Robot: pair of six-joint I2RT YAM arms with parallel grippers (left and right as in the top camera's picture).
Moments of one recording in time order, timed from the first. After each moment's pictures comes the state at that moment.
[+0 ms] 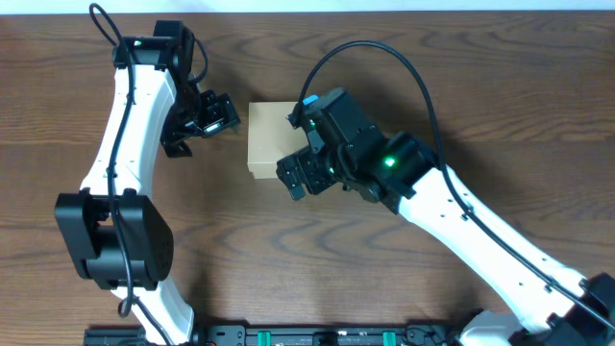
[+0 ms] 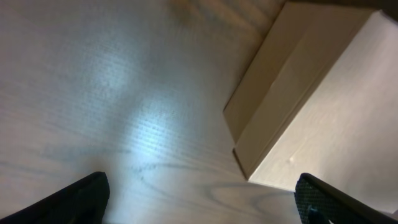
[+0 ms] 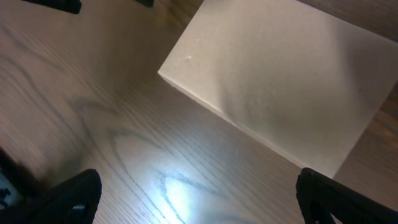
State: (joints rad) left arm -0.05 1.92 1.76 -1.42 0.18 -0.47; right arm 0.74 1.55 1.42 -0.82 -0.11 0.24
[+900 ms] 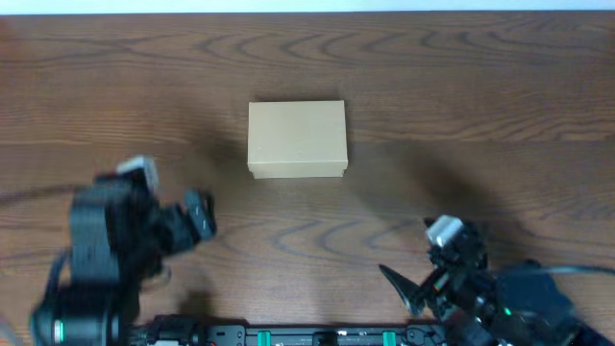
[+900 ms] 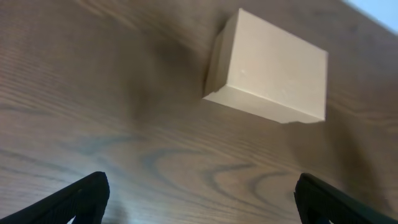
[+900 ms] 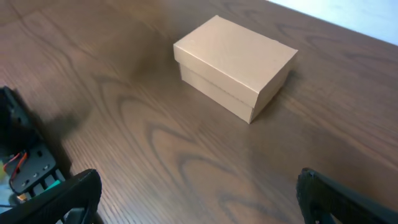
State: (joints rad) left arm -0.05 0.73 1.08 -1.18 0.16 -0.43; right arm 0.74 0.38 0.77 -0.88 -0.05 0.07
